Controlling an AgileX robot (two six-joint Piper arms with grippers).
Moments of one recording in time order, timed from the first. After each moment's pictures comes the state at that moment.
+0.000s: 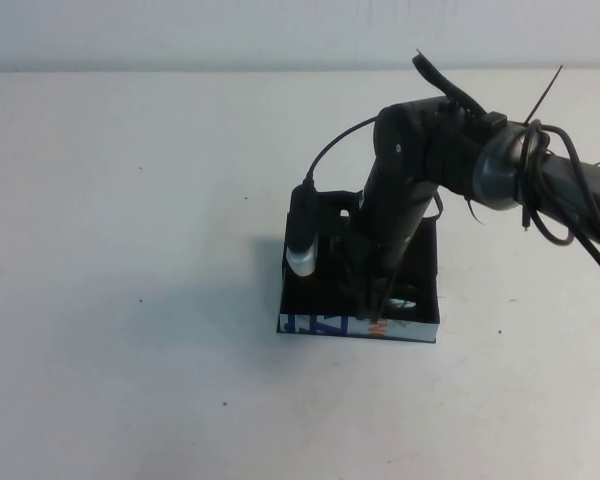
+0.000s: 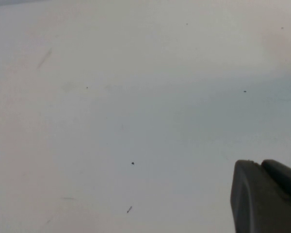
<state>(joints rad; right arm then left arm) 0.56 2.20 -1.84 0.20 1.10 -1.00 -0.06 -0.02 0.02 -0.01 0.36 0.08</state>
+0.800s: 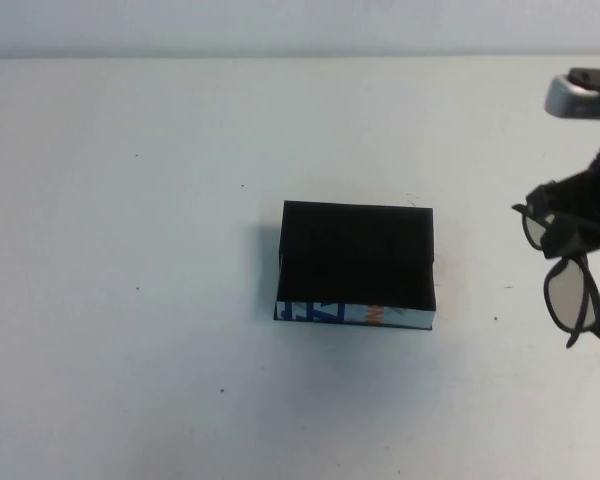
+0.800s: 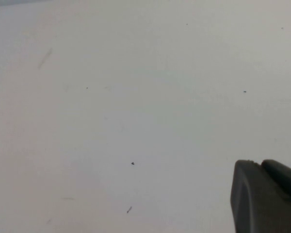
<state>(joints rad) 0.20 1.54 -1.30 0.25 1.07 -0.04 -0.06 -0.02 0.02 -0.01 0.36 0.08</state>
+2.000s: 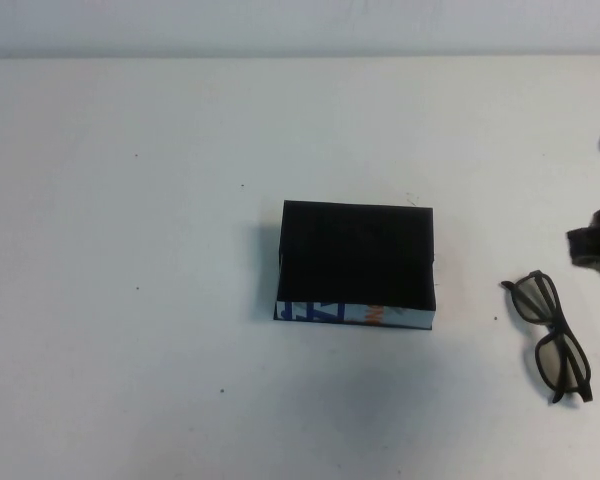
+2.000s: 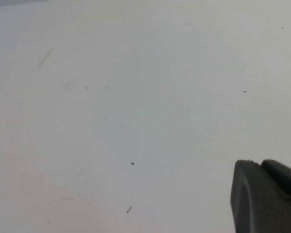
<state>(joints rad) 0.17 1.35 -0.94 0.18 0.65 -0.03 -0.06 -0.02 0.02 -0.01 0.36 0.08</state>
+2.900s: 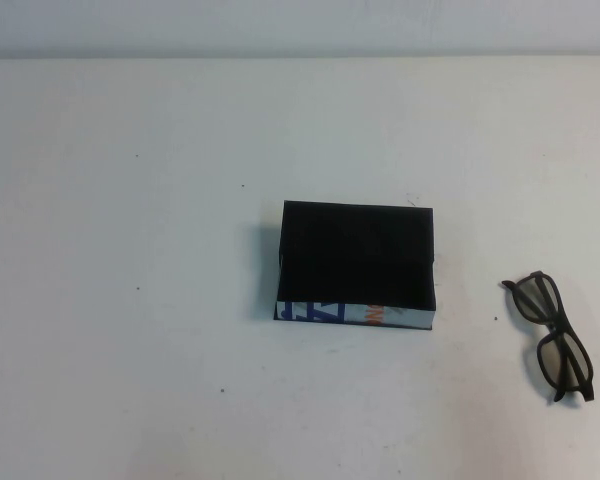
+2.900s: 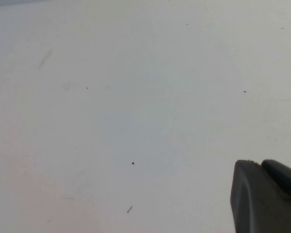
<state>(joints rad) 0.17 0.35 -0.24 0.14 0.02 -0.08 -0.06 -0.02 0.02 -0.01 0.36 0.08</state>
